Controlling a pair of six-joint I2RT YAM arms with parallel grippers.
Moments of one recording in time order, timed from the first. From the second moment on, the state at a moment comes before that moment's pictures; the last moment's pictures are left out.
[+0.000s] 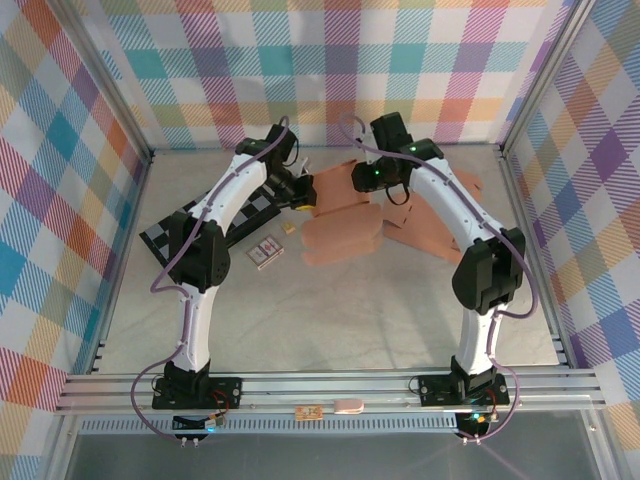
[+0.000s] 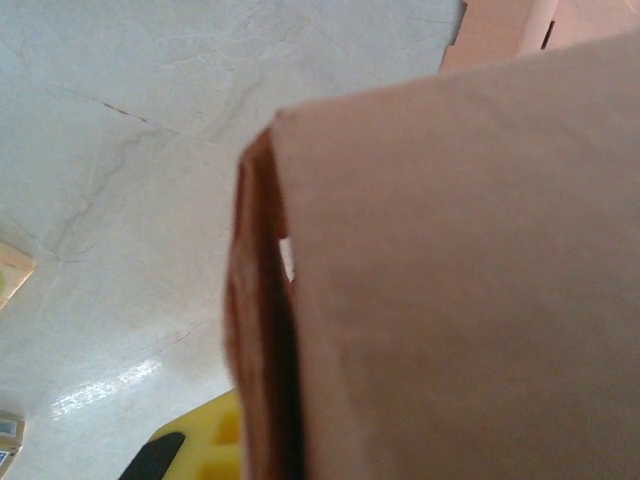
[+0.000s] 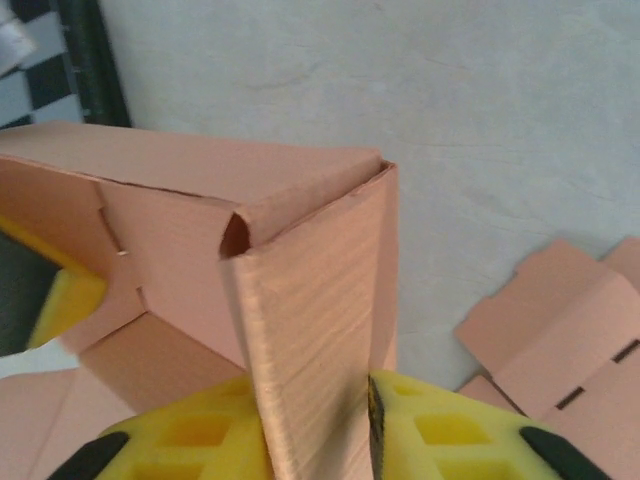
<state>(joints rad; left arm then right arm) -0.38 2.23 2.15 -1.16 0.49 -0.34 0.45 1.93 1.92 -0.93 -0.07 0.09</state>
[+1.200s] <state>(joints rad) -0.43 2.22 2.16 -1.21 0.46 -0.38 0.58 2.11 2.16 -1.12 0.52 0.16</state>
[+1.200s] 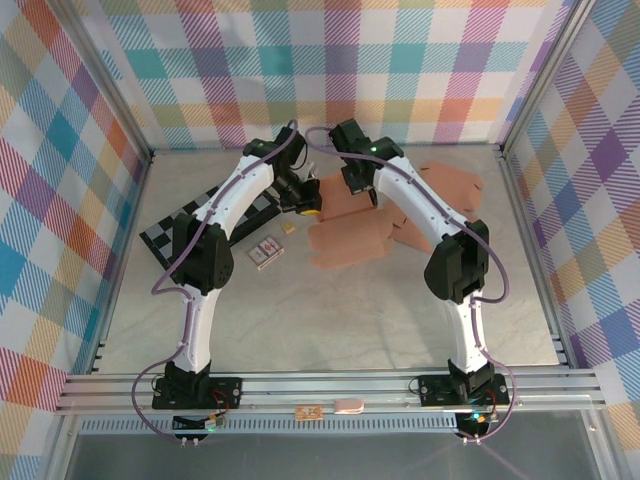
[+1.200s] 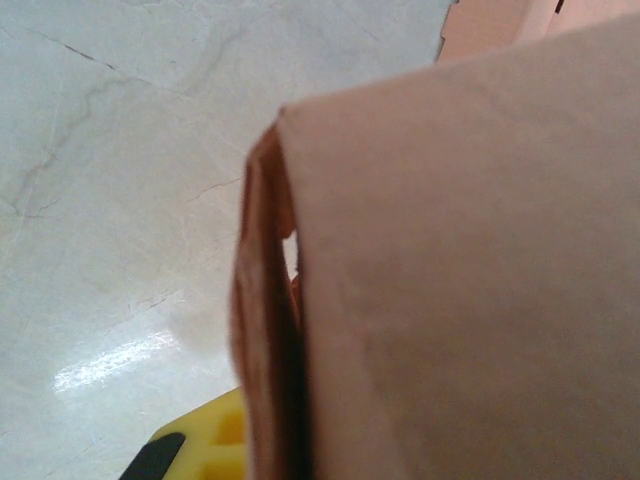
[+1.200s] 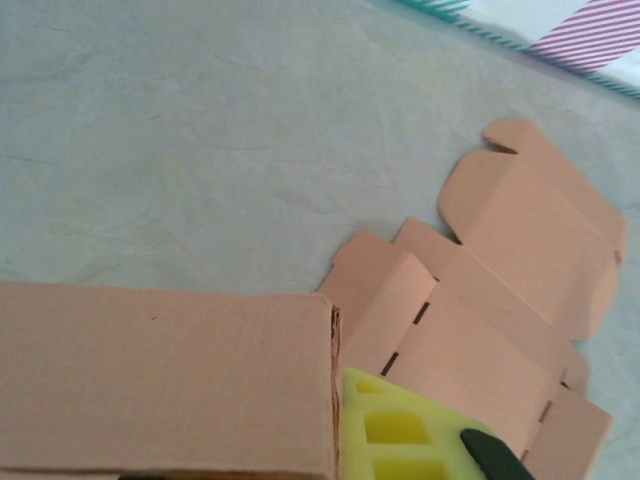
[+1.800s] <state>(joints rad) -0.43 2.22 2.18 -1.21 0.44 -0.44 0.61 2.12 2.18 -1.21 0.57 0.24</state>
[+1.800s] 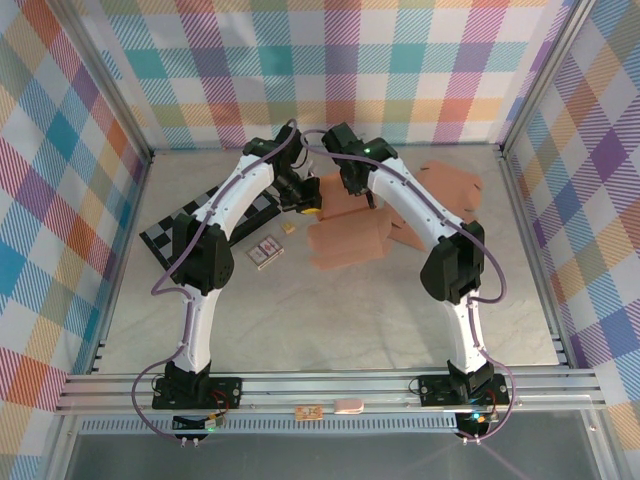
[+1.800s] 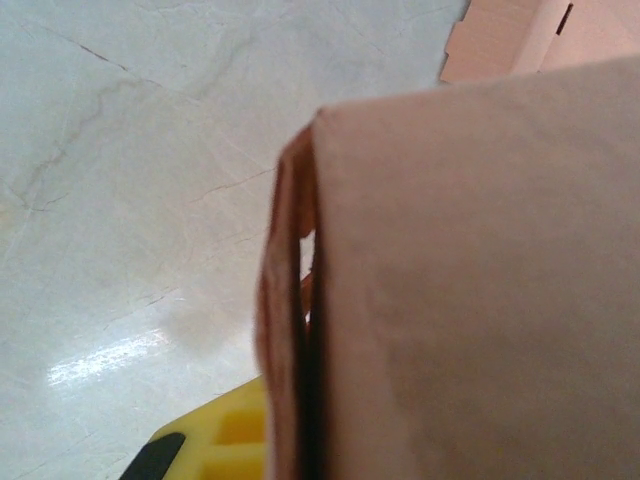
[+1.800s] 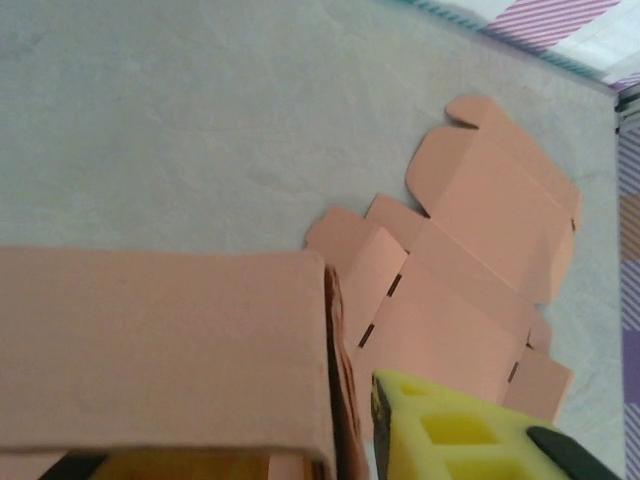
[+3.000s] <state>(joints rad) -0.44 2.22 2.20 -1.24 0.44 -0.47 0.63 2.08 2.09 -1.23 0.64 0.30</state>
